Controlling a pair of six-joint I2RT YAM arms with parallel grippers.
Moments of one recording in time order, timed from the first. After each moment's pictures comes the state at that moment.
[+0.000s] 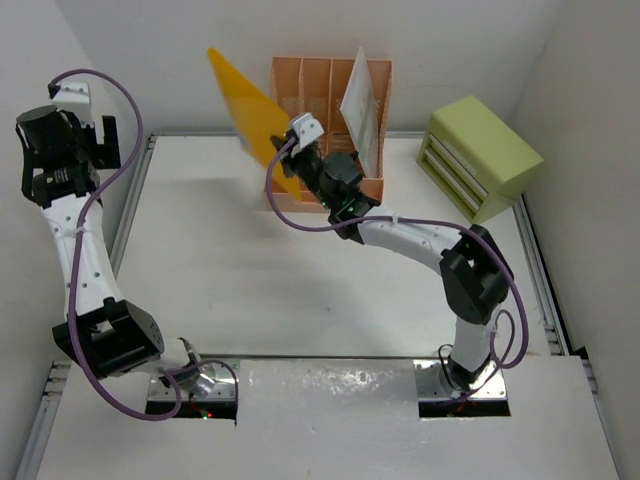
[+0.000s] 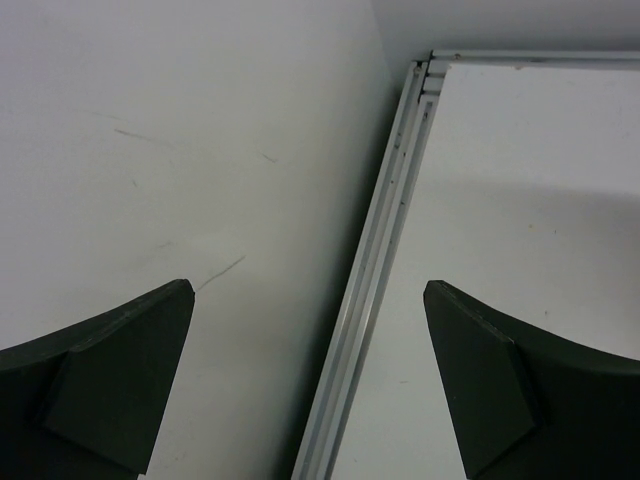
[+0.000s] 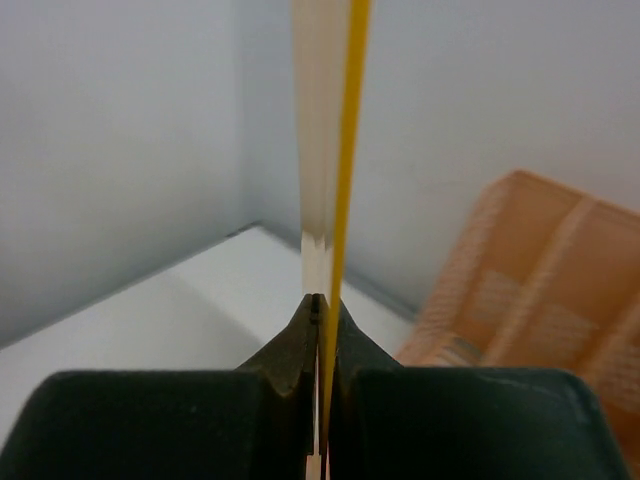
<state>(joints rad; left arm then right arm) 0.46 1.37 1.55 -0.53 -0.01 0.35 0.79 1.85 1.36 0.73 0.05 -0.12</state>
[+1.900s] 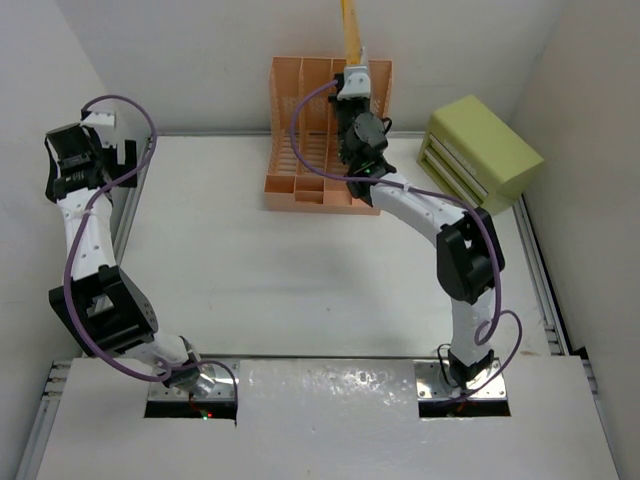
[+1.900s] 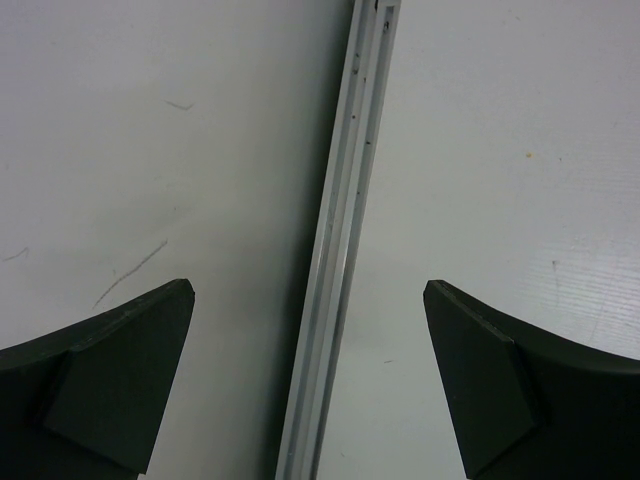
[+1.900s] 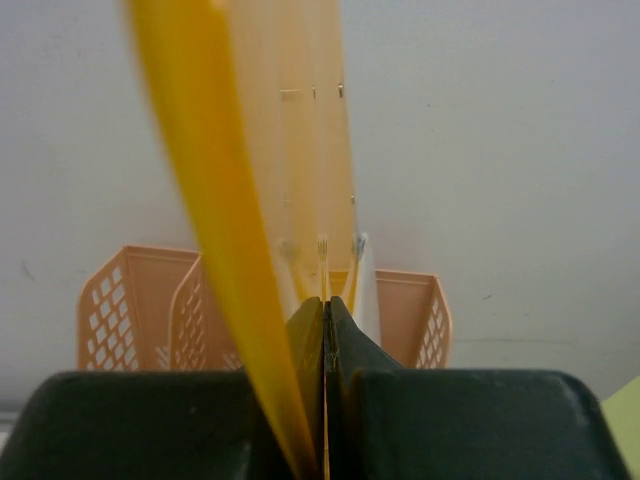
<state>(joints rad) 0.47 1.49 1.40 -0.44 0.05 0.41 0.58 1.97 1.59 0.83 0.55 -0.36</state>
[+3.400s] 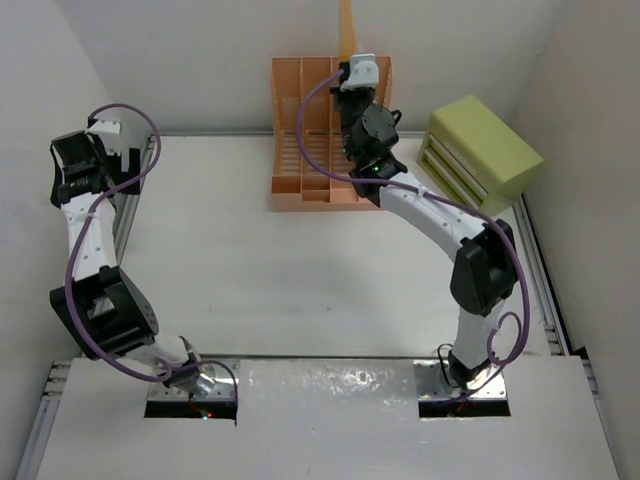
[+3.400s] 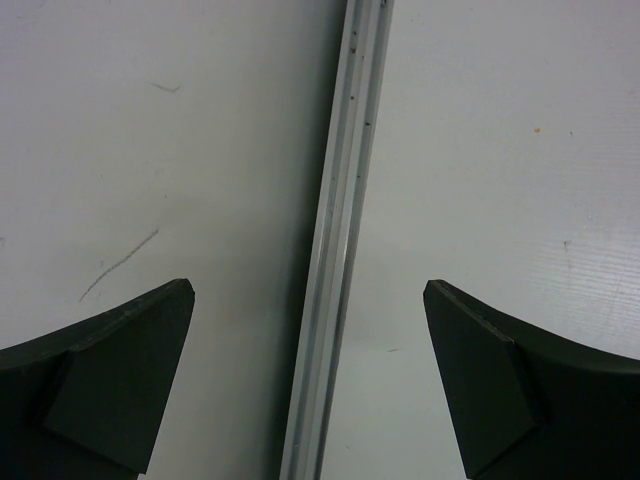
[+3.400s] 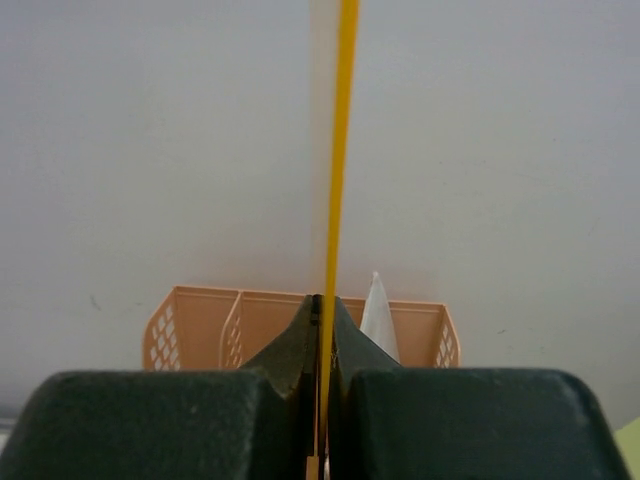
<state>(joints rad) 0.47 1.48 1.33 -0.41 0.04 0.44 0.61 1.87 1.63 0.73 0.51 -0.32</state>
